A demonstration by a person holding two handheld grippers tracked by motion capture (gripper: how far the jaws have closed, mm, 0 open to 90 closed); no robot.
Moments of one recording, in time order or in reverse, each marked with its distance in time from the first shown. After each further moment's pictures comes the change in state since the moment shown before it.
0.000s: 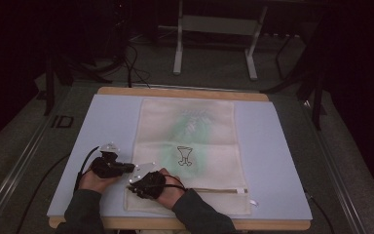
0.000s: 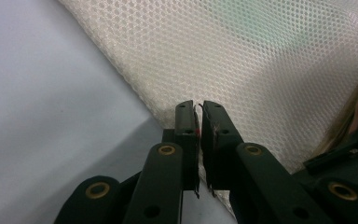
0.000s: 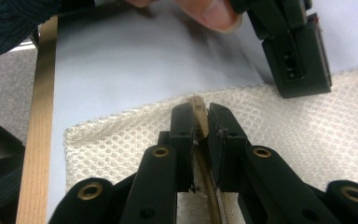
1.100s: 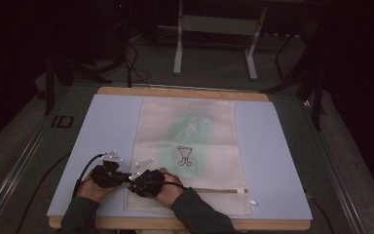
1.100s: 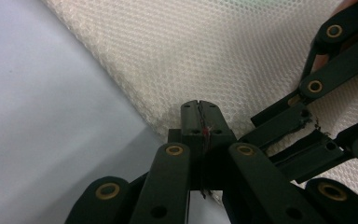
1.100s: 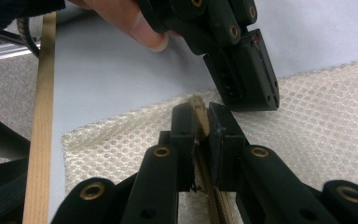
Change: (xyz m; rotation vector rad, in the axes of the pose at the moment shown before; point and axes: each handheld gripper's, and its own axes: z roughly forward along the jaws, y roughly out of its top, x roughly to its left) left arm -0.027 -0.011 -0.005 0.088 0.026 0.051; right arm -0.005 0.002 0.004 0.021 0.029 0.040
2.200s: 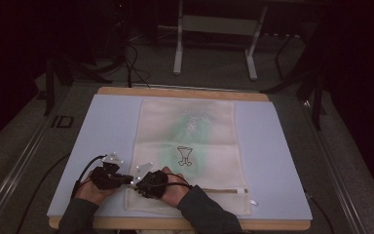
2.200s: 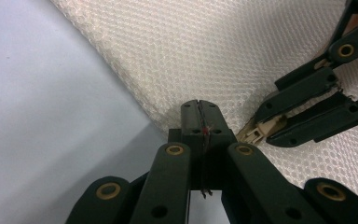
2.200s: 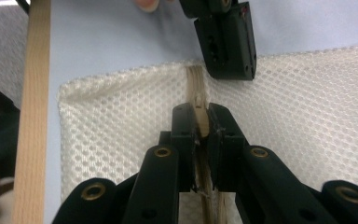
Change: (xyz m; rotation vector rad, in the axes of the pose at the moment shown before) left arm -0.004 -0.002 -0.003 0.030 0.010 0.012; right arm 0.006 0.000 -0.015 0.104 -0.057 -0.126
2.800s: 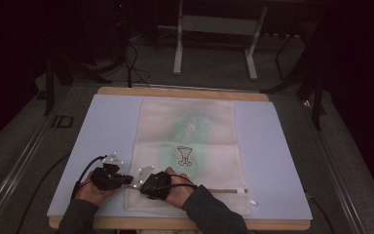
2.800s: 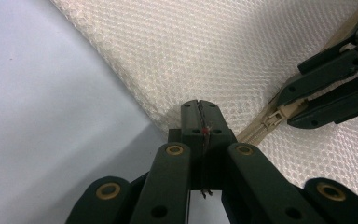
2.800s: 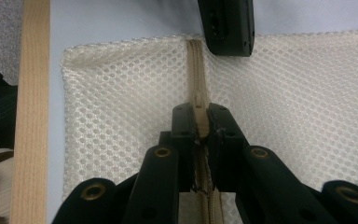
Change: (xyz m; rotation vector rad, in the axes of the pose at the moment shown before) left arm -0.003 -0.001 0.000 -0.007 0.017 0.007; right arm 0.004 -0.005 -0.011 0.057 -0.031 -0.053
